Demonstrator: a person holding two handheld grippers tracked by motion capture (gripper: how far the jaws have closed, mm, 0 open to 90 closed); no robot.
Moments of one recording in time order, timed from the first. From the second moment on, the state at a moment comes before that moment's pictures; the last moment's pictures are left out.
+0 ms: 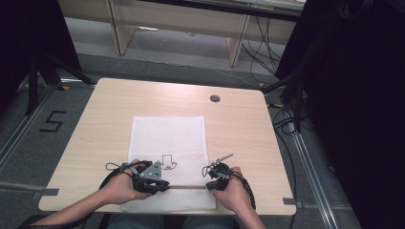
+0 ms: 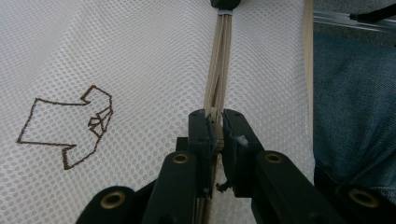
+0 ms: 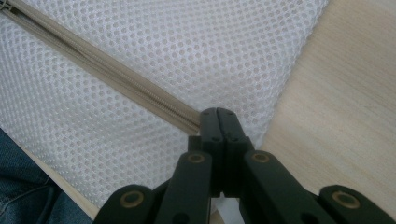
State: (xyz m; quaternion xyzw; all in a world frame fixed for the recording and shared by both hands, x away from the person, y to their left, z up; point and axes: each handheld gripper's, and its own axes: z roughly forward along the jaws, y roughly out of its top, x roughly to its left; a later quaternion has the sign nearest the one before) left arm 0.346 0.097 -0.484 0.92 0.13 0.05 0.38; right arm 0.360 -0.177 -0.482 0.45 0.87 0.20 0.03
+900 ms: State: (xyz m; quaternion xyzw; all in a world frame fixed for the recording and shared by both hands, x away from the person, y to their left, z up) left arm 0.347 0.108 -0.483 0.91 0.13 0.05 0.38; right arm 0.359 -0.177 -0.482 0.45 0.87 0.20 0.03
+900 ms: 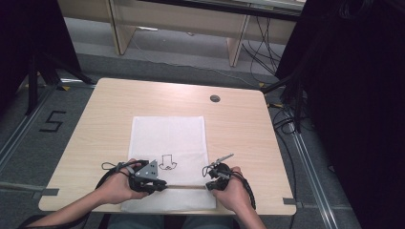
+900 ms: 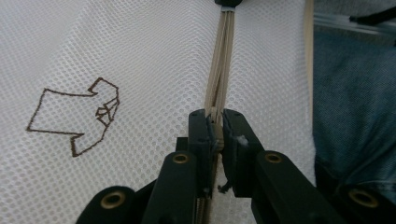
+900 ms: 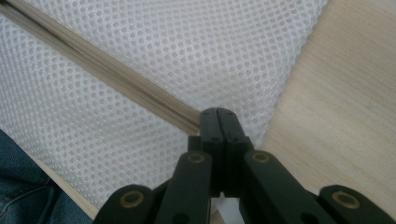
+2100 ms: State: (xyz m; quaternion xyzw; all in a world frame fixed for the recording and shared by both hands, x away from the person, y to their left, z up) left arm 0.345 0.129 -0.484 0.92 0.14 0.05 0.37; right arm 0.359 -0.177 -0.482 0.46 0.87 0.20 0.02
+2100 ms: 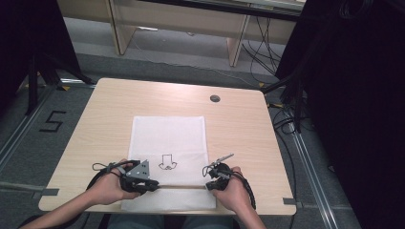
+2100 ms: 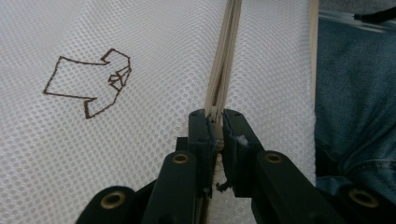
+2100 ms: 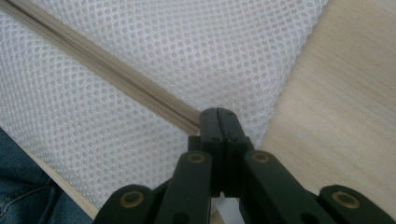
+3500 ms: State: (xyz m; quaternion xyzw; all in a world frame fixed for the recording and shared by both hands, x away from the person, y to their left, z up) left arm 0.342 0.144 -0.483 0.91 0.15 0.05 0.38; right arm 0.360 -0.177 -0.483 0.44 0.87 0.20 0.03
